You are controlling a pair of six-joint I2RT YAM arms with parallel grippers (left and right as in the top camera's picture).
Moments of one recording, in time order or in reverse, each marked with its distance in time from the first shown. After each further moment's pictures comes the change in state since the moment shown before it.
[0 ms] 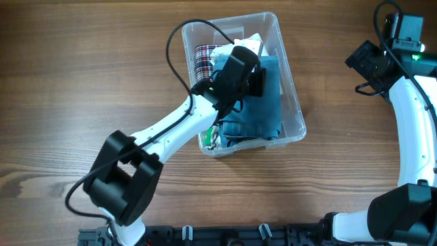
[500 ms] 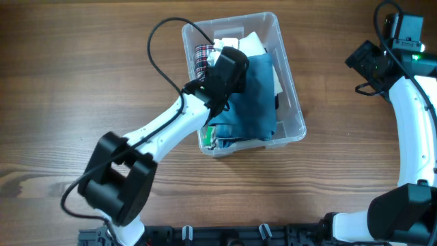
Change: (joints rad) left arm 0.041 -0.015 -0.036 -0.083 -0.253 -0.010; right arm 0.000 0.000 0.000 0.000 0.000 0.000
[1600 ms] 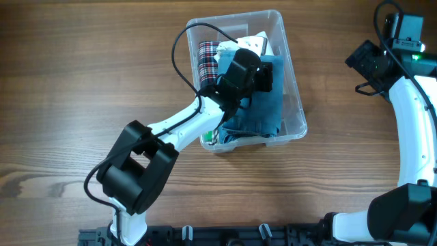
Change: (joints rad) left arm -0.058 0.112 0.013 0.370 0.288 -0.082; right arm 0.000 0.000 0.000 0.003 0.000 0.000
